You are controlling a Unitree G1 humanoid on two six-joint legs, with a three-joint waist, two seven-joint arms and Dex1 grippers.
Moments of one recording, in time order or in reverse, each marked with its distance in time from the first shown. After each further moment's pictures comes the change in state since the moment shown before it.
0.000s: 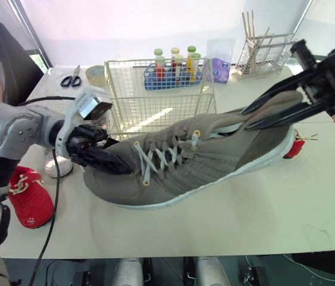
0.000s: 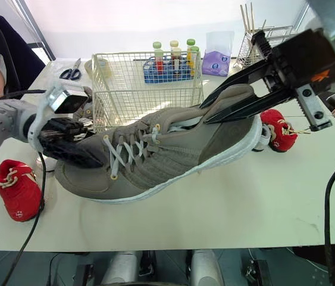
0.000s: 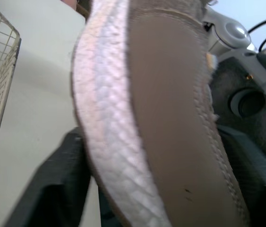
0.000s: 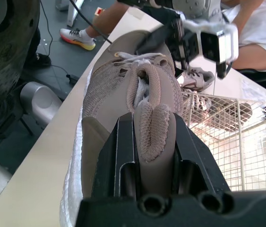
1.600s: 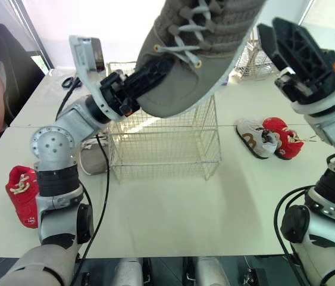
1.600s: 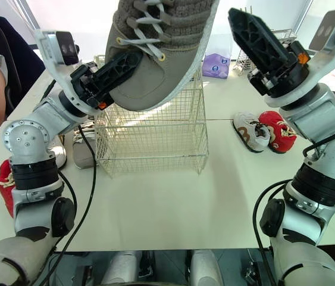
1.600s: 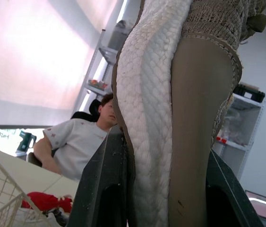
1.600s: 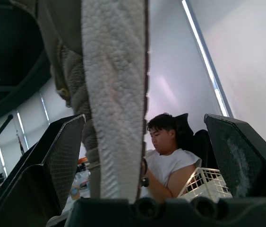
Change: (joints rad) left arm 0.074 -0.632 0.541 -0.110 -0.208 -0.291 0.869; right arm 0.415 0.688 -0.600 -0.044 0.604 0.384 -1.118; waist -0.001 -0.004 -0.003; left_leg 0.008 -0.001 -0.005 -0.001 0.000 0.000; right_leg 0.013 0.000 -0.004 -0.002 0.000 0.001
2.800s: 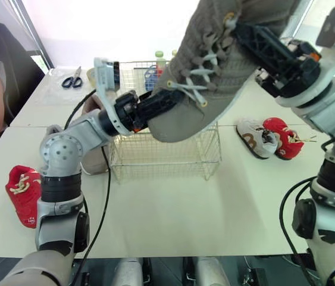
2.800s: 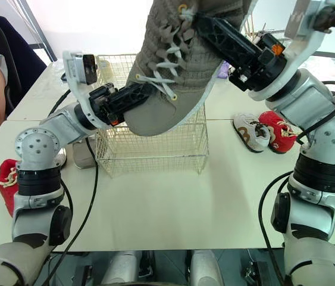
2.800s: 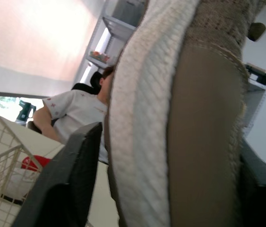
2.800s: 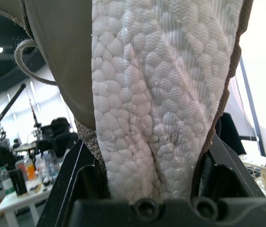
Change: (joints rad) left arm 0.067 0.017 -0.098 -0.021 0.042 0.003 -0.017; right arm -0.083 -0.119 0.204 0.085 -0.033 -0.054 0.085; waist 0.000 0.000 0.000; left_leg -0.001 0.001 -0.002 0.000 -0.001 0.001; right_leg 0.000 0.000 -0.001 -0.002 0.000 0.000
